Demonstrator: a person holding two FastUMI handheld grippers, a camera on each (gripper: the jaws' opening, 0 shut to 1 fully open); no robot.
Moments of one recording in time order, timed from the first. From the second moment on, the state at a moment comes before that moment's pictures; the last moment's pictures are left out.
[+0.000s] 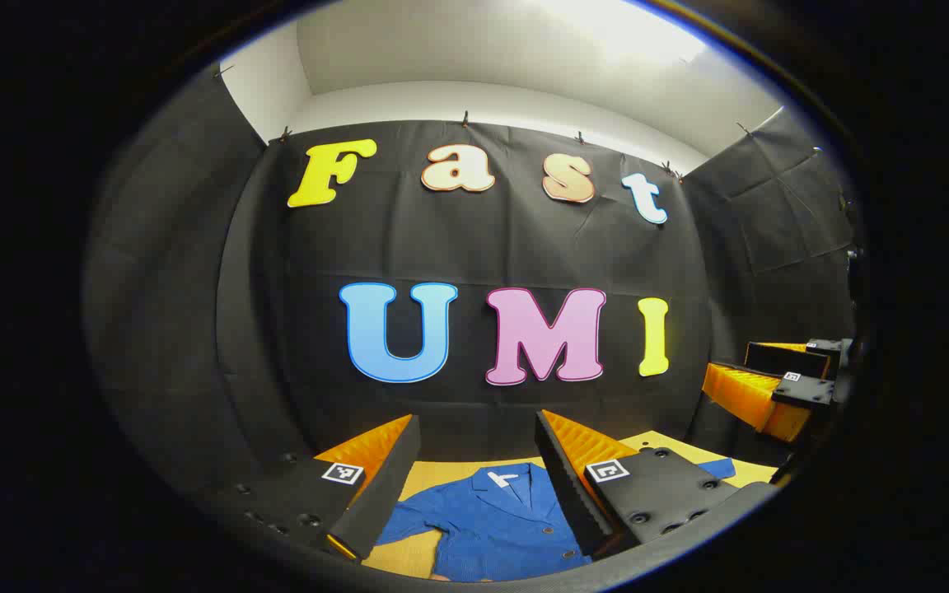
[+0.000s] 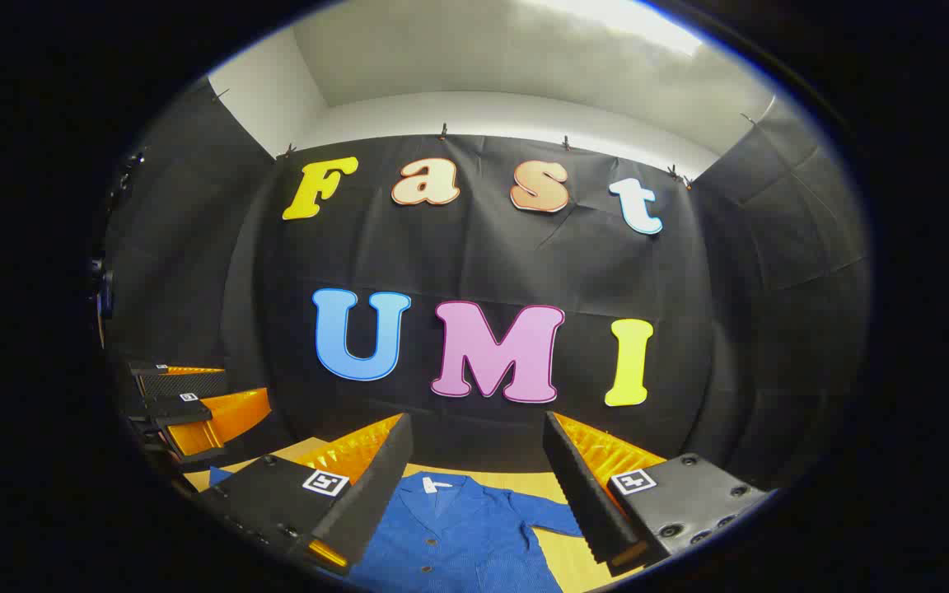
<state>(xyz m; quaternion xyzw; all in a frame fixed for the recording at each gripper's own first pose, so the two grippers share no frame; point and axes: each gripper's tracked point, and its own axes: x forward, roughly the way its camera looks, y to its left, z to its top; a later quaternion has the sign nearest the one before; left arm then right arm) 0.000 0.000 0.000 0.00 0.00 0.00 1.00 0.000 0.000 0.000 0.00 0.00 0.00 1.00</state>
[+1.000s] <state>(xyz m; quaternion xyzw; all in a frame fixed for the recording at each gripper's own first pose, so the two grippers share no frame) -0.021 -0.012 -0.017 -0.02 0.02 0.01 1.00 -0.029 -0.019 -0.015 0.00 0.03 -0.01 1.00</state>
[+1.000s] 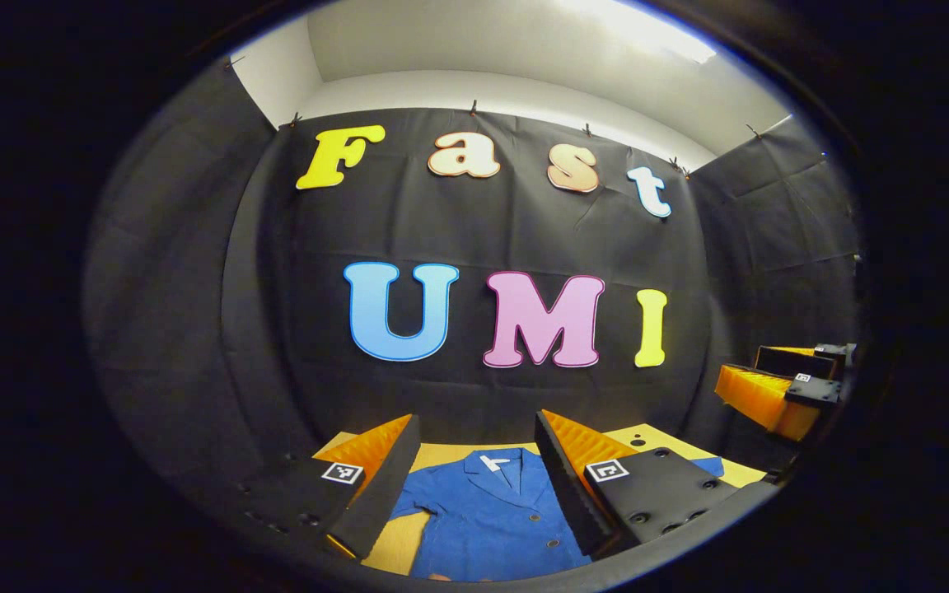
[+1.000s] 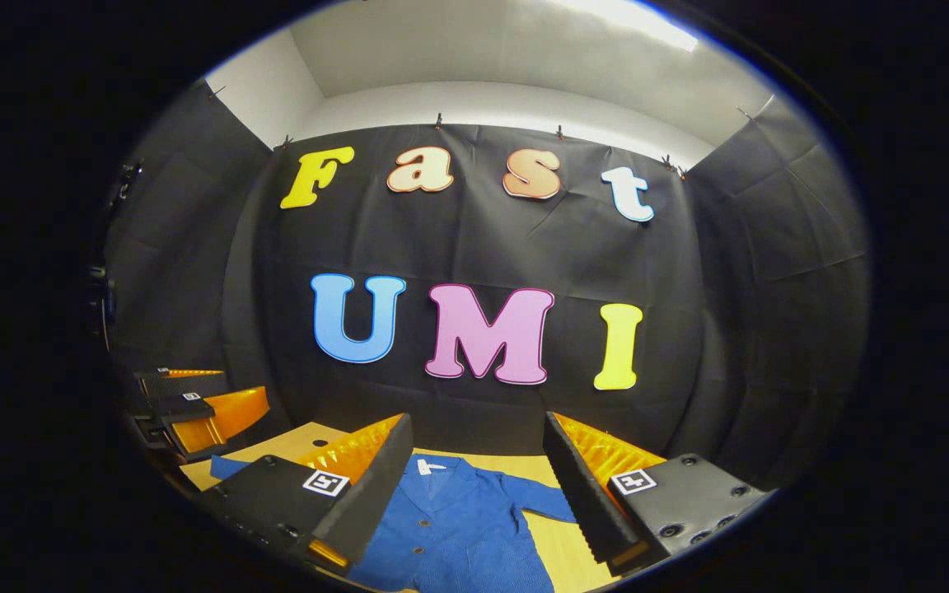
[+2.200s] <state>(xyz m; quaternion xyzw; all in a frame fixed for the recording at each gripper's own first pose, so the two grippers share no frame) -0.040 -0.009 -0.032 -0.02 0.03 0.02 1.00 -0.032 -0.010 -0.033 0.03 0.07 0.02 1.00</state>
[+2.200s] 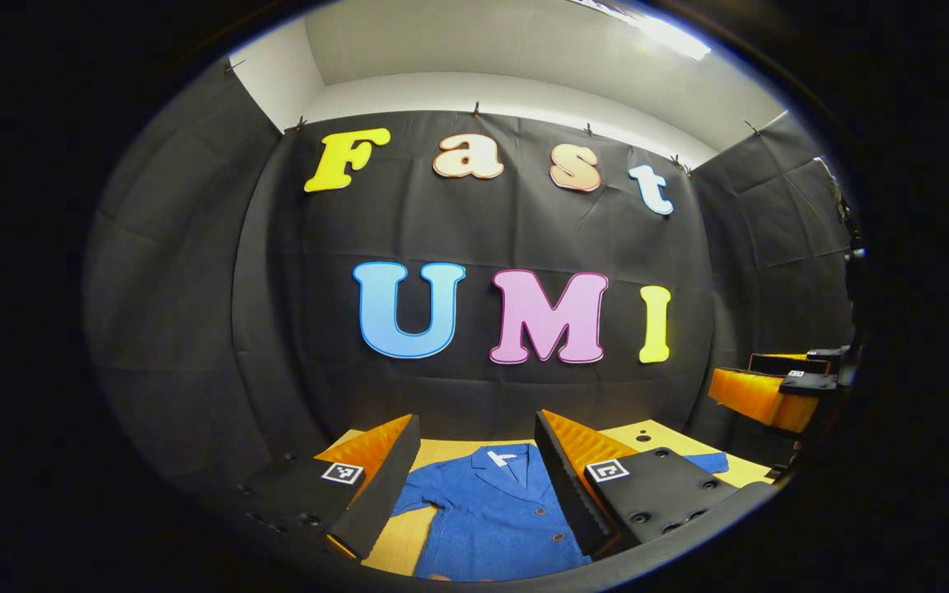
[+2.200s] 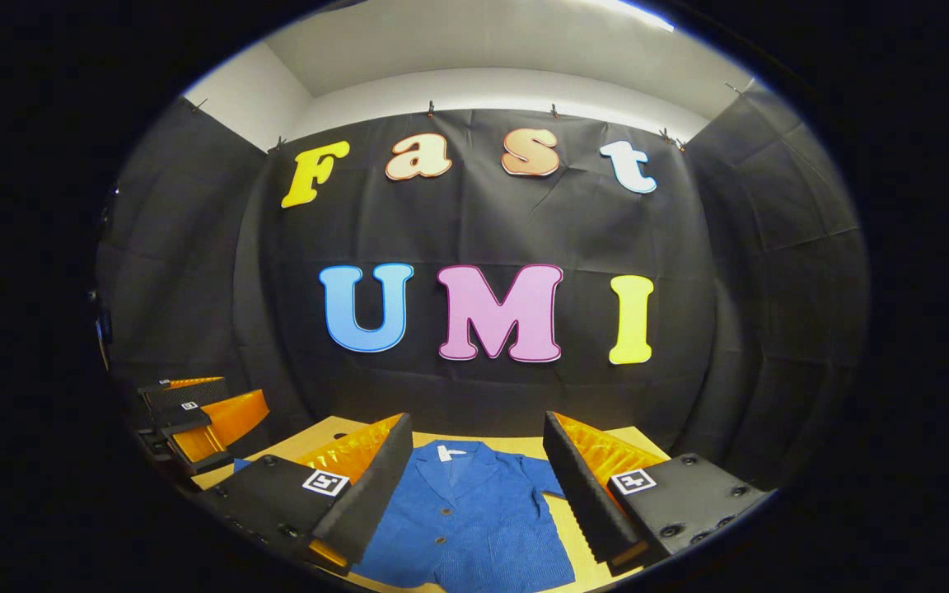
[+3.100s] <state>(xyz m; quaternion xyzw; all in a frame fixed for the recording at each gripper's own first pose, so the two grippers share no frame) -0.016 -0.027 -0.041 -0.05 0.06 0.01 1.00 0.015 -0.039 -0.088 0.03 0.12 0.00 0.99</state>
